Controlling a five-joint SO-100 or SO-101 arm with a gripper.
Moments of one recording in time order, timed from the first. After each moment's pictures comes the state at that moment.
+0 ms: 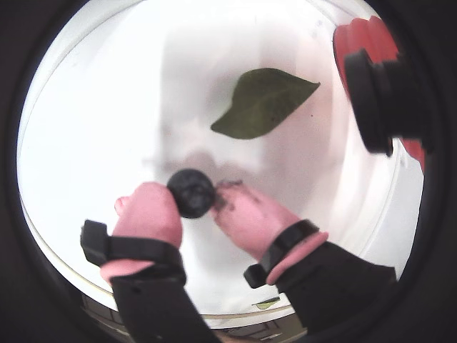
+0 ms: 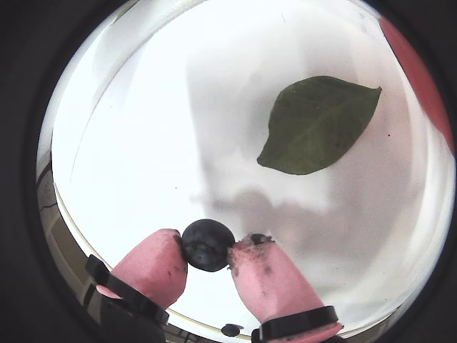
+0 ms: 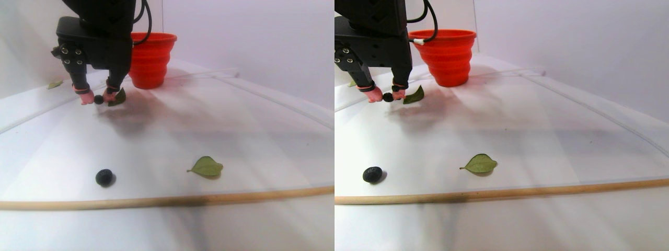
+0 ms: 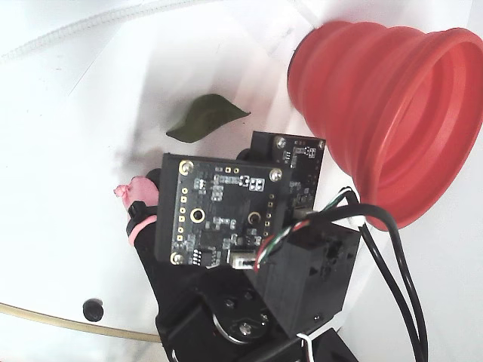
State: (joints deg) arm -17.6 105.6 150.0 -23.1 -103.9
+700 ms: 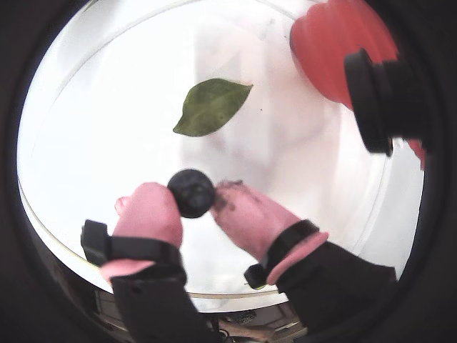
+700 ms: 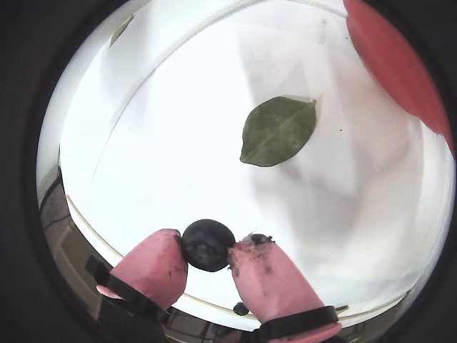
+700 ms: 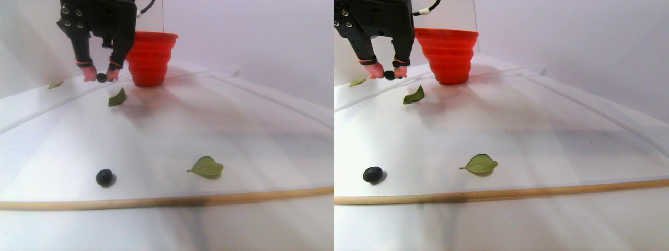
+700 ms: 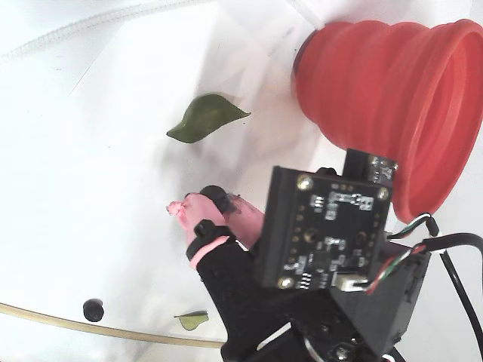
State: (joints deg) arm -16.5 125.2 149.8 -2.9 -98.1
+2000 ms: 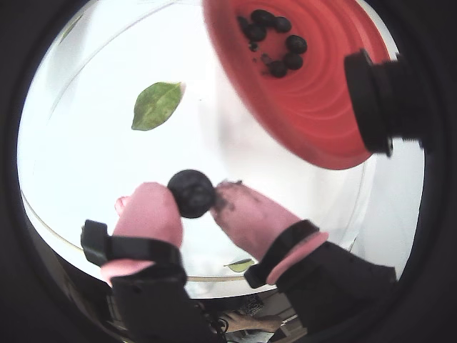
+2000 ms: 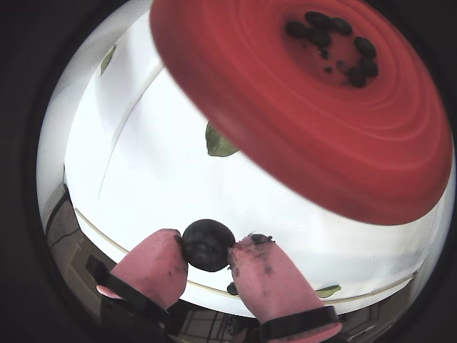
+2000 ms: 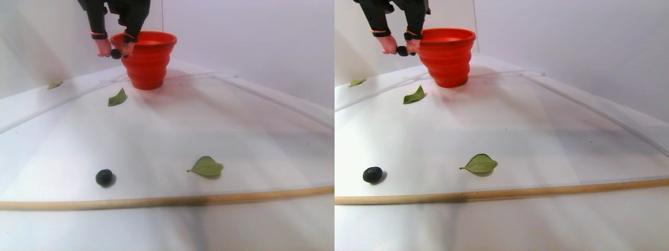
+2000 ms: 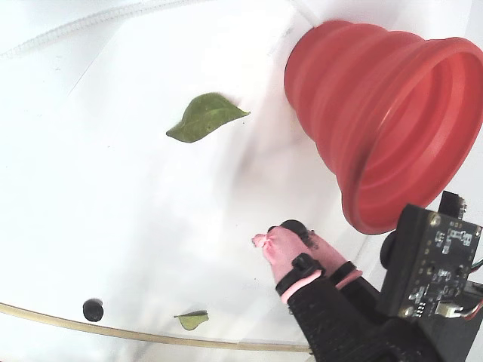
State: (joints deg) arm -11.3 141.4 148.0 14.4 -95.6
